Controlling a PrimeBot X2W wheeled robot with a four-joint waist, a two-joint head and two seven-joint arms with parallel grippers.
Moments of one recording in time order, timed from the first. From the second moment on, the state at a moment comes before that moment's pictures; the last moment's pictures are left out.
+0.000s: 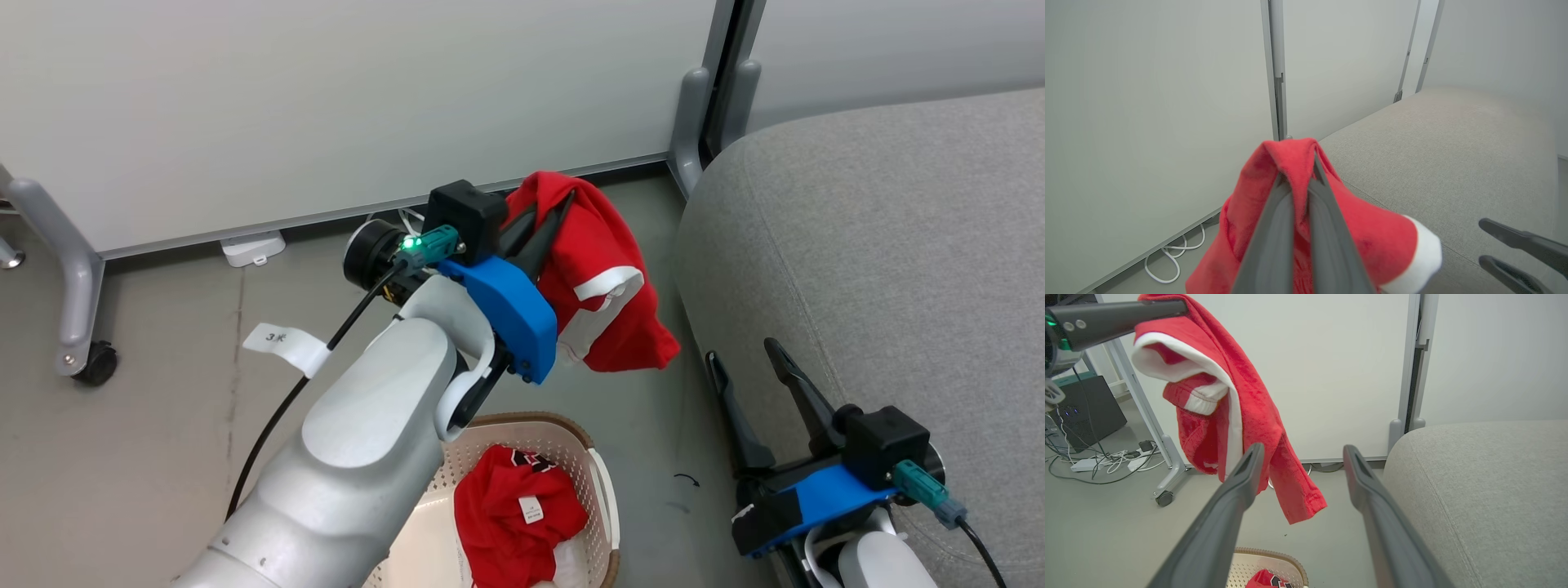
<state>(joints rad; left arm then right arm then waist) -0.79 0.05 -0.73 0.65 -0.56 -0.10 -0.06 -0.16 -0.05 0.13 0.24 0.17 0.13 -0.21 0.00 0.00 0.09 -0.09</state>
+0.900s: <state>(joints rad) -0.86 0.05 -0.88 0.64 -0.70 -0.05 -0.06 -0.18 -0.05 0.17 0.25 0.14 0.13 -0.16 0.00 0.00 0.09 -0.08</state>
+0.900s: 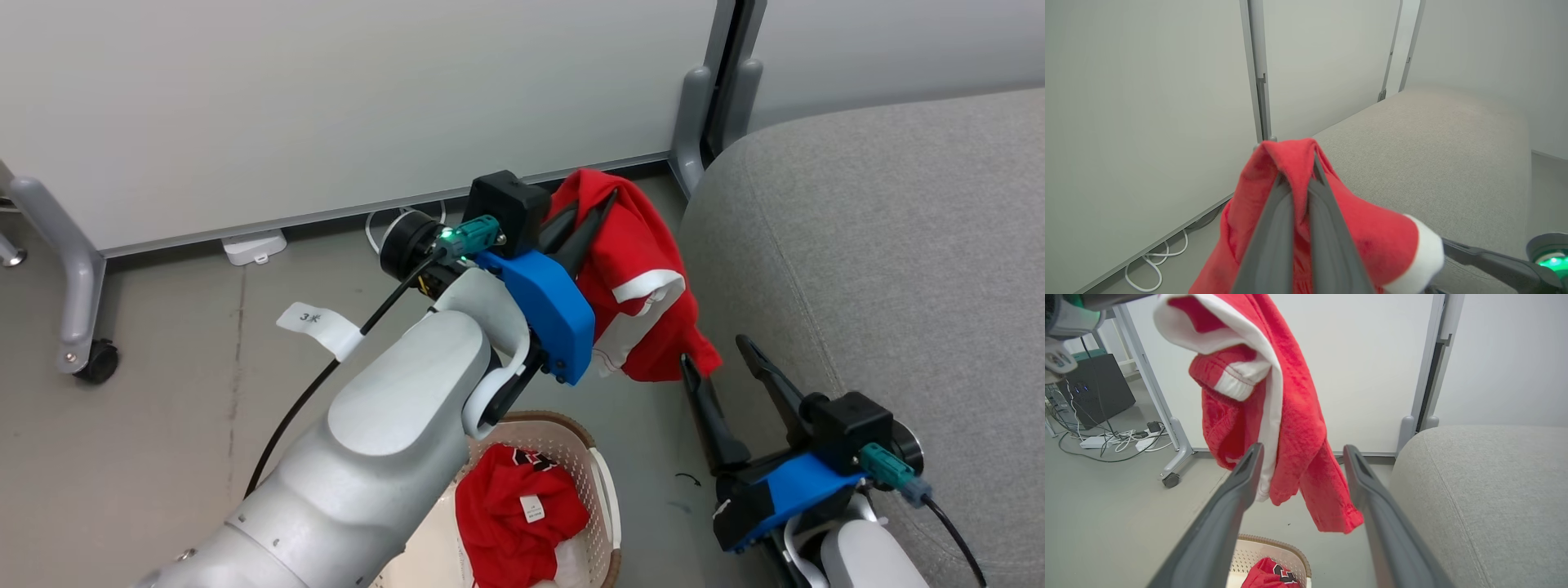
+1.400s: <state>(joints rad) -0.86 0.05 -0.96 0.64 -0.77 -0.03 -0.07 -0.36 -0.05 0.21 0.40 0.12 0.13 -0.06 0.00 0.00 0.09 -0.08</state>
